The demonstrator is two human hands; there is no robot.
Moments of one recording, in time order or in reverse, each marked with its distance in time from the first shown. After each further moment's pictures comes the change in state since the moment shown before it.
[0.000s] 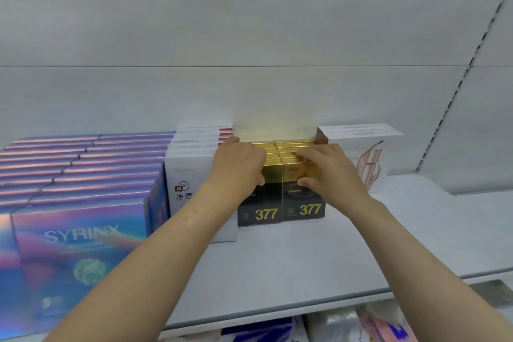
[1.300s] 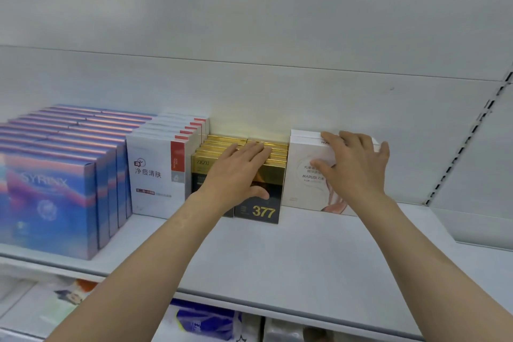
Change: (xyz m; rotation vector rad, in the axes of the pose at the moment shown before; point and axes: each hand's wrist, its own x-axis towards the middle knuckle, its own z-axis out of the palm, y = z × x) left_hand 0.030 0.093 0.041 -0.171 0.050 -0.144; right_hand 0.033 0.124 -0.041 -0.233 0.054 0.000
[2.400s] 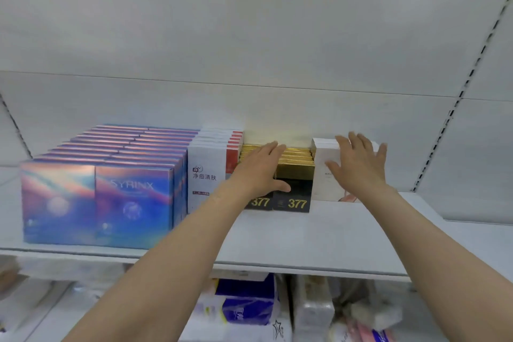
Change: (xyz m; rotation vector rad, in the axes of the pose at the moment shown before) left_hand -0.052 -0.029 -0.070 -0.359 -0.053 0.023; right_hand -0.040 -0.078 -0.065 -0.128 -0.137 0.115
